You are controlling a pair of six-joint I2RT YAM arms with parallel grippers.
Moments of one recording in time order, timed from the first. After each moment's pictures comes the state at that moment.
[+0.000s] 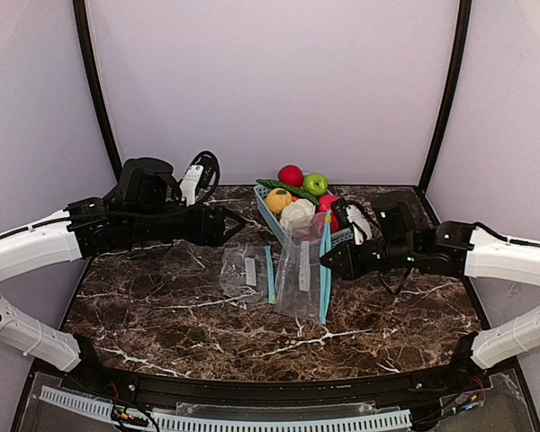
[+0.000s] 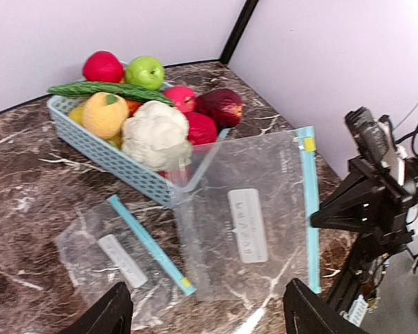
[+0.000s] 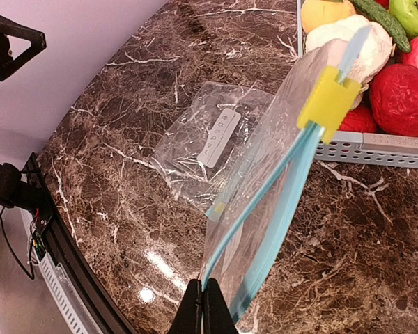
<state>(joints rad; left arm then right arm) -0.87 1.22 1.09 -0.33 0.00 -0.38 0.89 1.19 0.88 -0.31 -0.11 0.43</state>
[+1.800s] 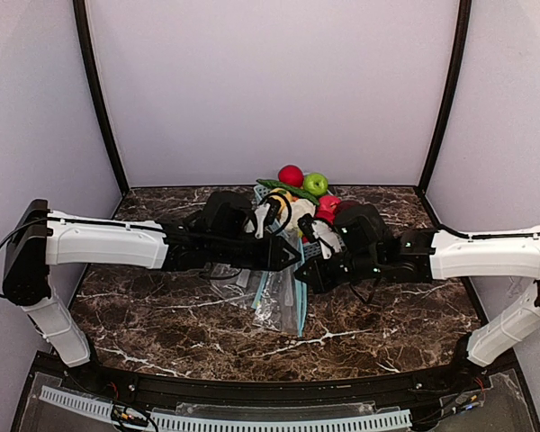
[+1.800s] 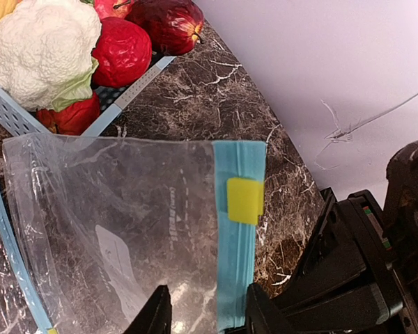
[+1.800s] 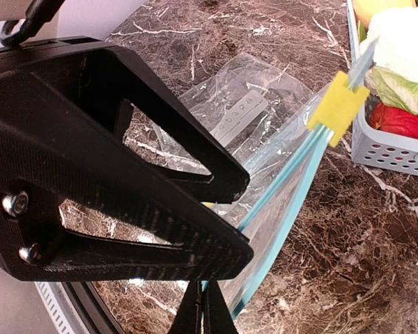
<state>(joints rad) -0.97 1.68 1.15 0.00 0.18 -0.67 1.01 1.40 0.93 -0.21 -0.07 0.42</state>
